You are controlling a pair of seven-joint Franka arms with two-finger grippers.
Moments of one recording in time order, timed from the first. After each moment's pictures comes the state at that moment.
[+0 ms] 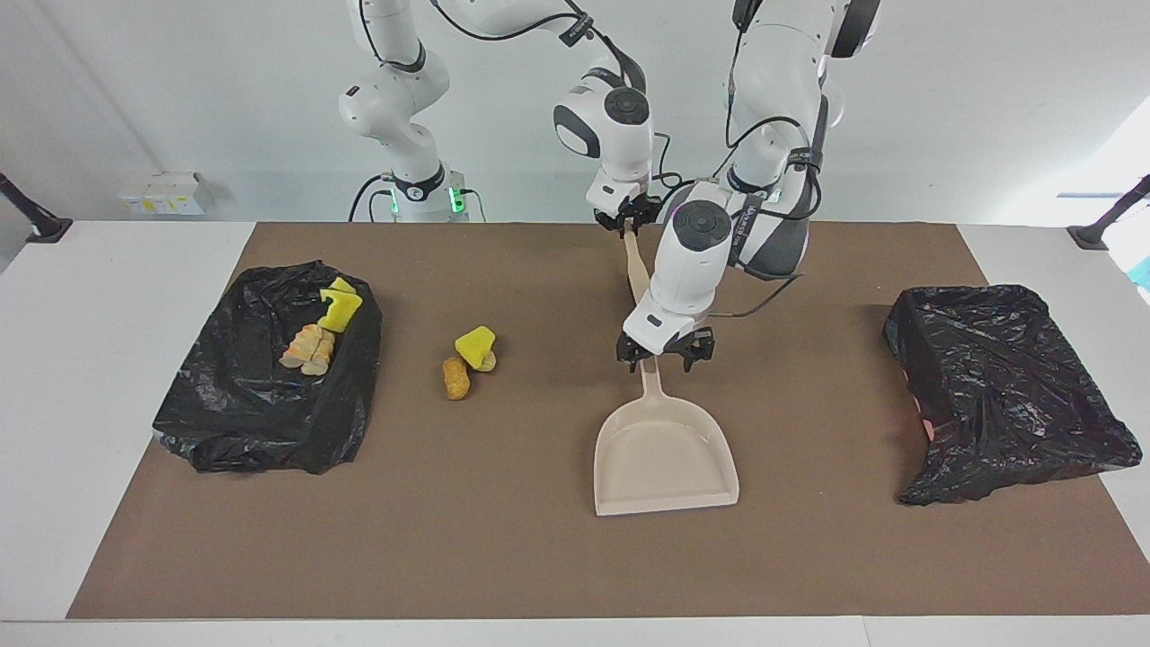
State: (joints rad) left arm -0.52 0.34 -0.04 -1.78 -0.01 2.12 -0.52; right arm 0.80 -0.03 0.12 -2.17 0.25 1.98 0.71
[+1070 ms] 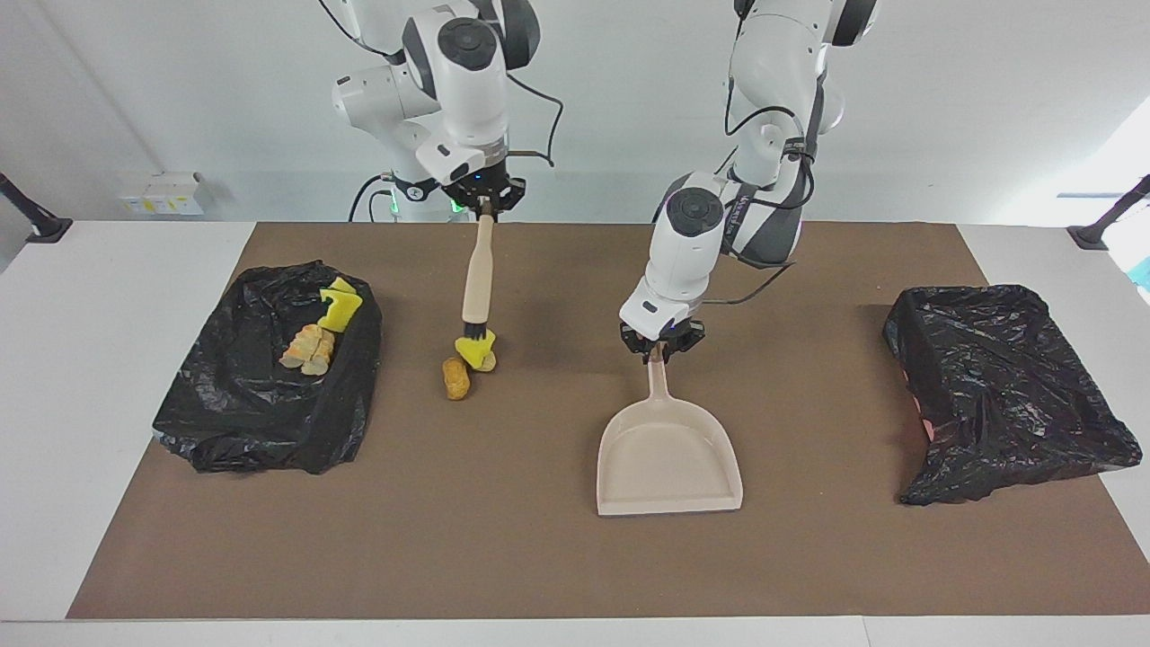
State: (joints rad) left arm -0.54 0.31 -0.02 -1.81 -0.01 2.15 -0.50; right arm 0.27 -0.25 0.11 -2.17 0.01 1.70 0.37
